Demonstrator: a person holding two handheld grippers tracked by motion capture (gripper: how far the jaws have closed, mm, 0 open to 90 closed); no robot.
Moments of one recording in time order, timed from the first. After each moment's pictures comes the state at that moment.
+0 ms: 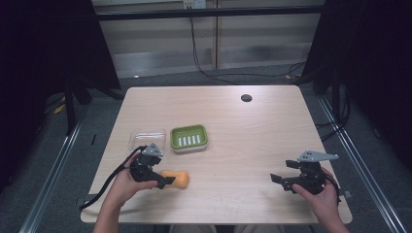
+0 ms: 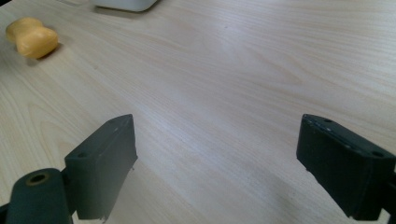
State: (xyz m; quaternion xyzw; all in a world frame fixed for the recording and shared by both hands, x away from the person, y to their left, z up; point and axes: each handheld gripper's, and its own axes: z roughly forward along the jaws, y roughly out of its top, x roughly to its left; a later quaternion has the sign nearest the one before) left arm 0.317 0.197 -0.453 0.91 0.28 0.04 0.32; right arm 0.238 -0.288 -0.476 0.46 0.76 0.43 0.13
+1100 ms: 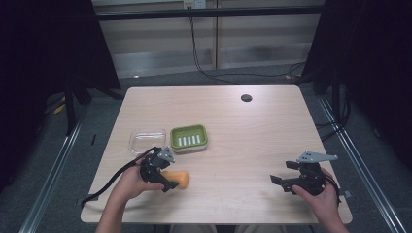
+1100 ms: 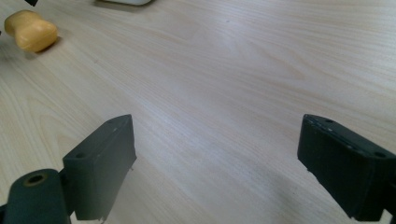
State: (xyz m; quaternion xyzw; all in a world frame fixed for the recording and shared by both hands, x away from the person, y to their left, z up) left arm 0.320 0.168 -0.455 0.96 0.17 0.02 0.22; right arm 0.236 -0.287 -0.477 0.46 0.77 0.42 0.13
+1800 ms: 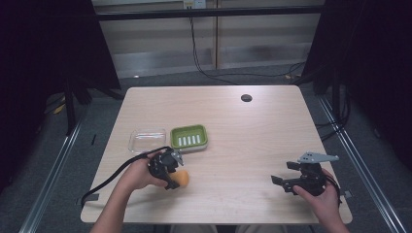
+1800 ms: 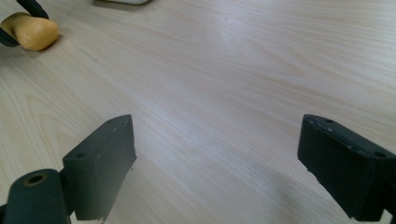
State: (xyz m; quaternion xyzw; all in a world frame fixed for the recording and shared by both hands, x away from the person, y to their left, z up) left arm 0.337 0.147 -0.461 0.98 0.10 -0.02 0.14; right arm 0.235 -0.290 -0.478 0.47 0.77 0.42 0.13
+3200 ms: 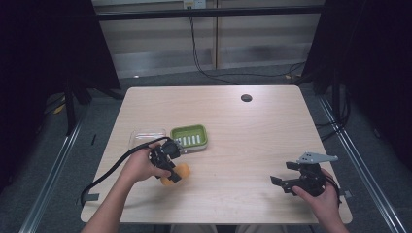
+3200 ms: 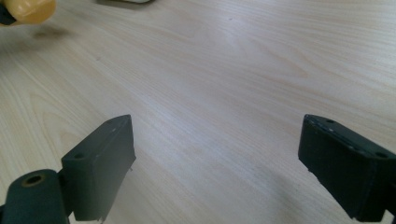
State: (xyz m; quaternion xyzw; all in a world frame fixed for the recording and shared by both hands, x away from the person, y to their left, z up) left arm 0.351 0.139 -0.437 0.97 0.18 -0.07 0.14; right arm 0.234 -0.287 -0.477 0.46 0.77 0.42 0.13
